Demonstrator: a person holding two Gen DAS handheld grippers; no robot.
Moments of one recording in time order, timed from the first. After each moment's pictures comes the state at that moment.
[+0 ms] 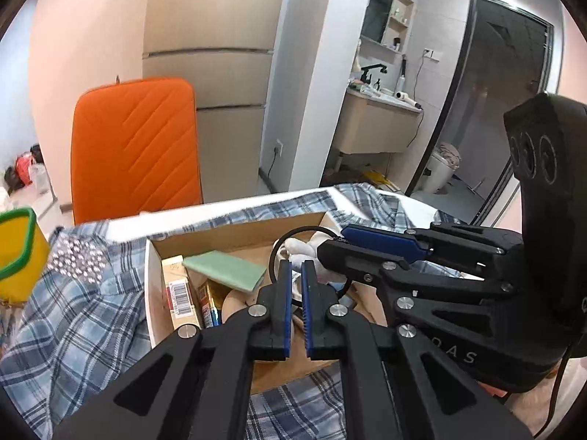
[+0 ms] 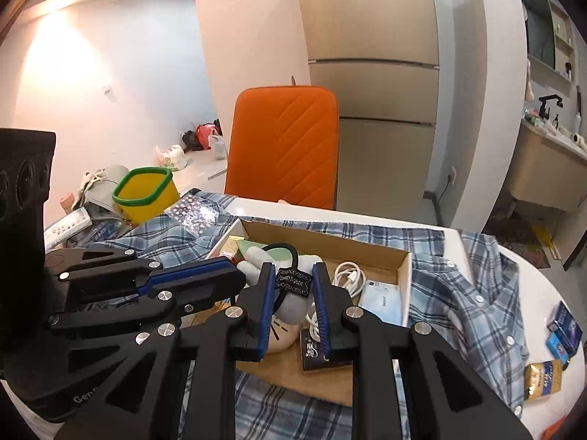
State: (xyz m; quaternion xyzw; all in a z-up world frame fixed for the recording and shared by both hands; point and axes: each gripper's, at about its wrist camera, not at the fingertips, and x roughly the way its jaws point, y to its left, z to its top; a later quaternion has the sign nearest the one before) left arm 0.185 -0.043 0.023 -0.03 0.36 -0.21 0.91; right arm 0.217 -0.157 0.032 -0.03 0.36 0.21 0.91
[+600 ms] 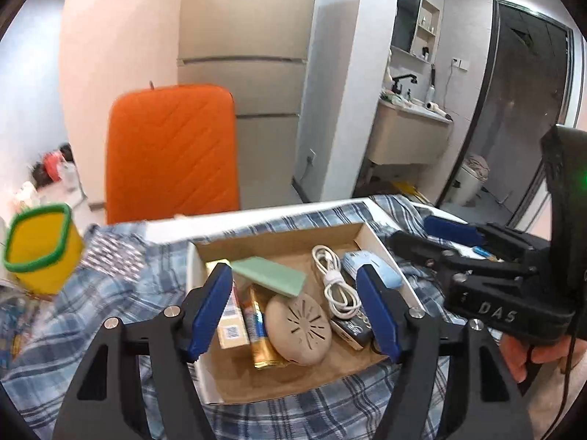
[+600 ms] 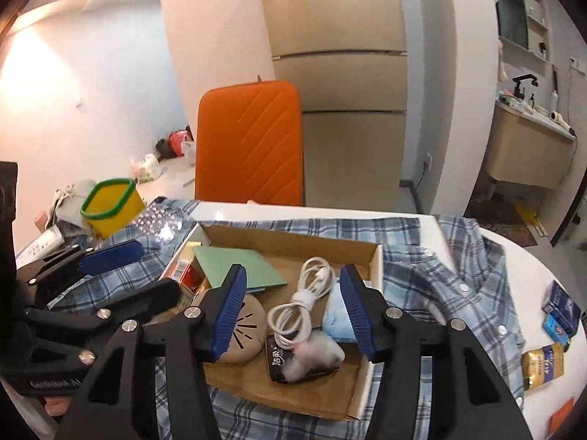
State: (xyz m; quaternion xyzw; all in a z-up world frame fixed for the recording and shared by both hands) left arm 0.172 -0.025 0.033 -0.01 0.33 -0.14 0.94; right arm 0.224 -0.183 0.031 -0.02 0.35 0.15 0.93
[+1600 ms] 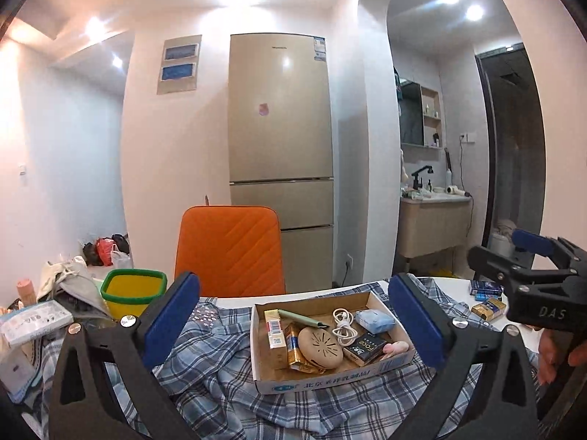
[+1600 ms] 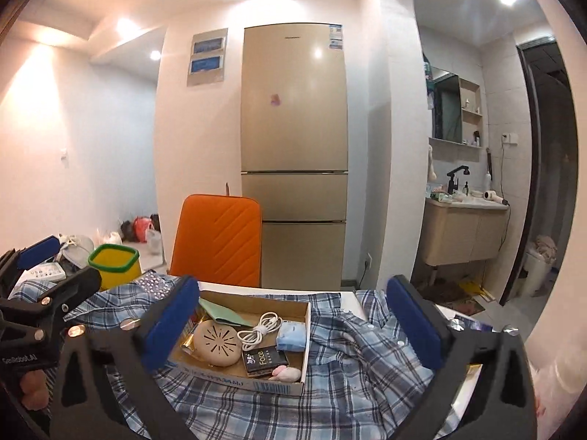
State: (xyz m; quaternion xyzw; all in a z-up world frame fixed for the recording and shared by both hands) left arm 0.016 -0.014 0.066 0.01 0.09 -0.05 0.99; right arm 0.042 -0.217 0.100 -0.03 0.13 0.06 0.99
